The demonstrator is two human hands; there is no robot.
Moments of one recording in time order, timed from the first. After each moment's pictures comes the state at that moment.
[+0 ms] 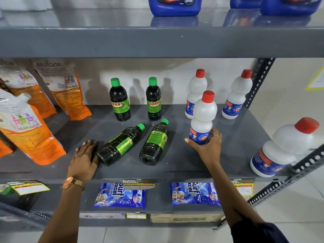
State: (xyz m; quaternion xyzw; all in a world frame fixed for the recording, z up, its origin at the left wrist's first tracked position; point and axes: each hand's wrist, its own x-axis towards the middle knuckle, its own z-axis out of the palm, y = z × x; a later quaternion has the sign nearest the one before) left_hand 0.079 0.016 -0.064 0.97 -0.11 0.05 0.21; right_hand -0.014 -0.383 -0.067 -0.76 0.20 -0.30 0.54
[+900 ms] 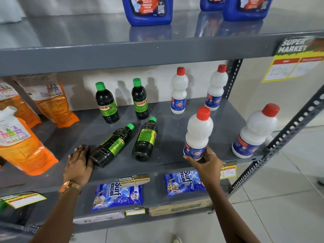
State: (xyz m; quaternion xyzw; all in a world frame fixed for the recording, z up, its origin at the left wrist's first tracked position) left_hand 0.076 0.016 -0.063 0.97 -0.11 0.04 0.20; right_hand -0.115 -0.351 -0.073 -0.75 0.23 -0.31 0.53
